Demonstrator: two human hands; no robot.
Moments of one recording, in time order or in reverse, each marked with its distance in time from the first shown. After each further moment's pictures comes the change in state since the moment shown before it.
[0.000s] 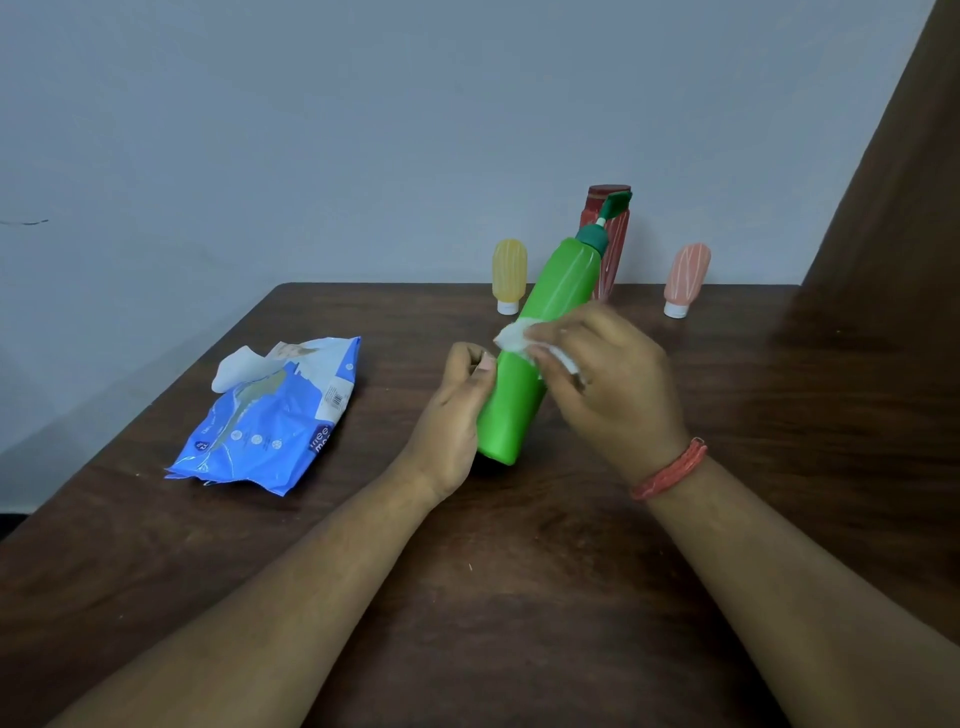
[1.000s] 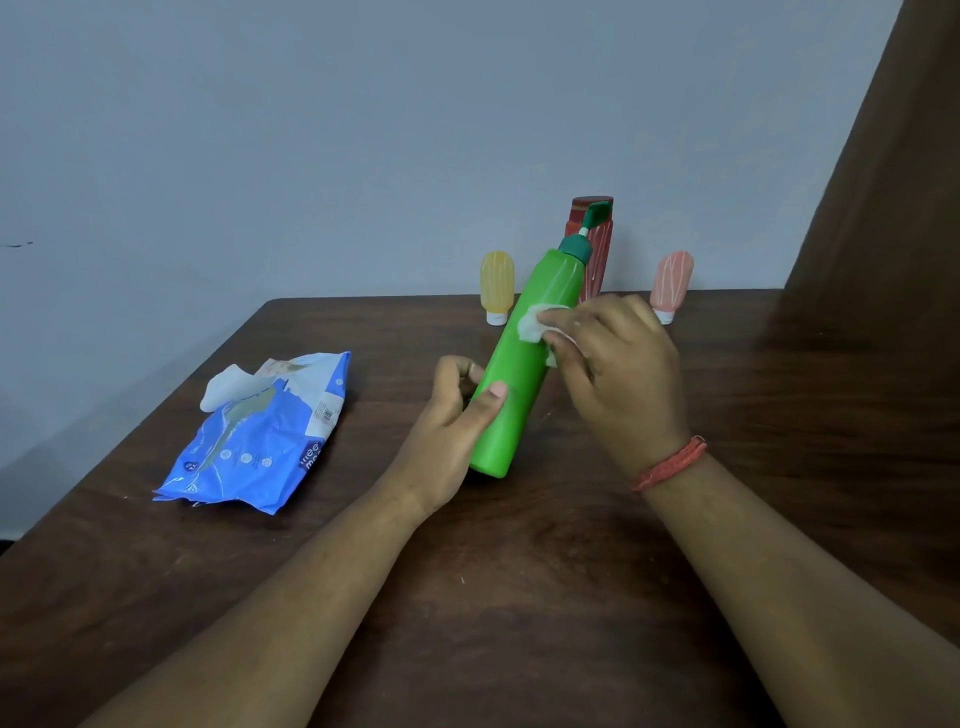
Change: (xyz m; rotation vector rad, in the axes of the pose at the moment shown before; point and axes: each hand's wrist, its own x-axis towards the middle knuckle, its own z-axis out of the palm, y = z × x) left_hand -0.005 0.002 -0.004 0.121 -0.050 0.003; right_hand 0.004 0.018 -0.004 -0.130 0.084 0.021
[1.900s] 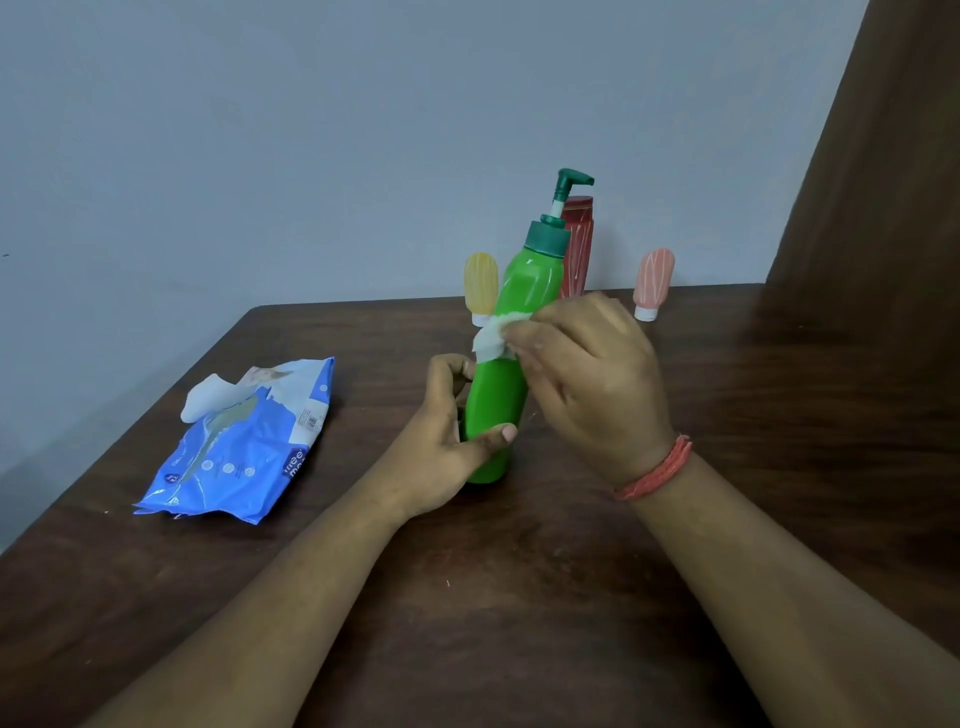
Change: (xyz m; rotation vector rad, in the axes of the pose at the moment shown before) left_hand 0.001 0.002 0.000 0.173 -0.161 0.137; right_hand 0.006 -0.021 -0.018 0.047 0.076 -0.177
